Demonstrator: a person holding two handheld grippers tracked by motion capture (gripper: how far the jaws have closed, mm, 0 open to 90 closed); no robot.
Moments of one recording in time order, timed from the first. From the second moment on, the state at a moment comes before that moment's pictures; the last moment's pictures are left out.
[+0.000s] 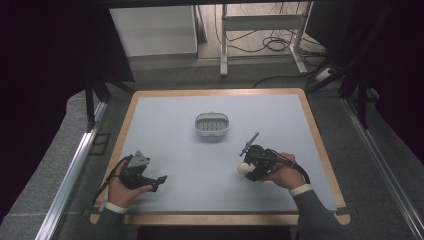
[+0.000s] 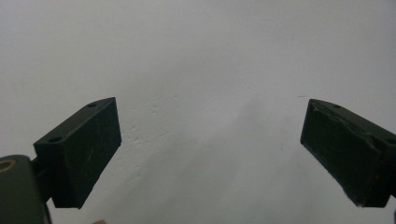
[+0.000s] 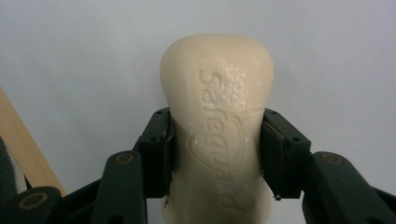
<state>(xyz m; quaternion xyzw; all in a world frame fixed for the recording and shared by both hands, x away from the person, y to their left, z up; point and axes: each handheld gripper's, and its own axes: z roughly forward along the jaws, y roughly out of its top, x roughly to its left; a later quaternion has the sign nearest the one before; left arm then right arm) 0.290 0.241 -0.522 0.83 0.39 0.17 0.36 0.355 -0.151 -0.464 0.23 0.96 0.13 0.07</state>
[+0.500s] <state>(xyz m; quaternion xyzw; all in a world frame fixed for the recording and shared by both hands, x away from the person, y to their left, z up) 0.291 0.243 -0.523 0.83 0.39 0.17 0.36 0.375 -0.142 -0.447 0.23 0.96 0.14 0.09</state>
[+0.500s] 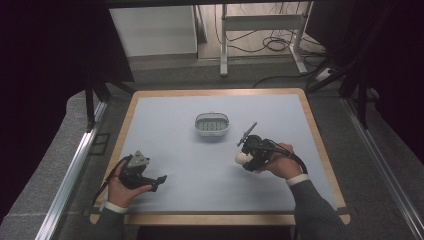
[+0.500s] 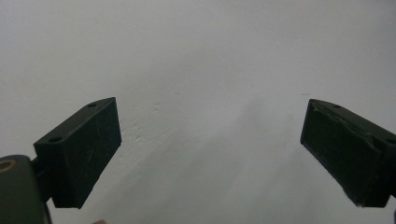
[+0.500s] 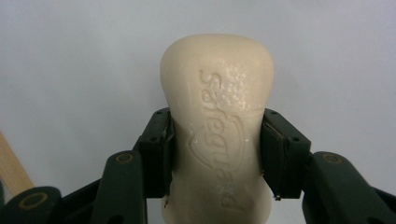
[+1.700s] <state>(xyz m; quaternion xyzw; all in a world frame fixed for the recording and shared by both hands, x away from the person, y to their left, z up) 0.292 0.242 -0.523 0.83 0.39 0.16 0.36 0.426 -0.128 -0.427 0.24 0.95 0.16 0.10</state>
